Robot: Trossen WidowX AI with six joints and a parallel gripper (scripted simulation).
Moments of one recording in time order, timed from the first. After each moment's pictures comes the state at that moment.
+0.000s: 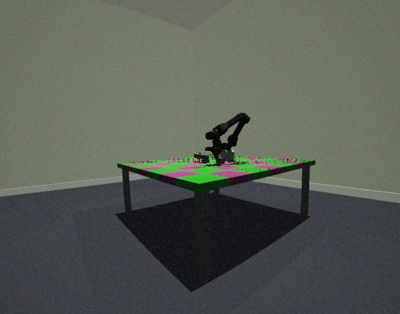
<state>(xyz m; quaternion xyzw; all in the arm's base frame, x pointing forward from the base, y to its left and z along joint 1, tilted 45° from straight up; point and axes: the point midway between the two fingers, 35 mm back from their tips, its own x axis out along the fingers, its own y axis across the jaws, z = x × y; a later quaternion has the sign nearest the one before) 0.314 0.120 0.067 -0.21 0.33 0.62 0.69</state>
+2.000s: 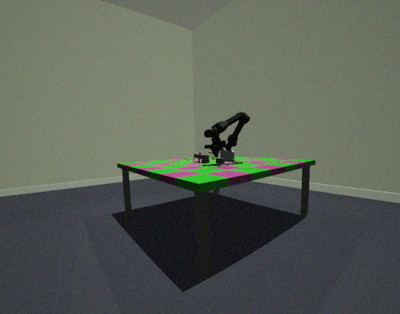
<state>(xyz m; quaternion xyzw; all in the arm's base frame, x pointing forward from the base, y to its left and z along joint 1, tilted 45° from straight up) 0.315 0.104 0.075 -0.21 0.33 0.61 0.69</state>
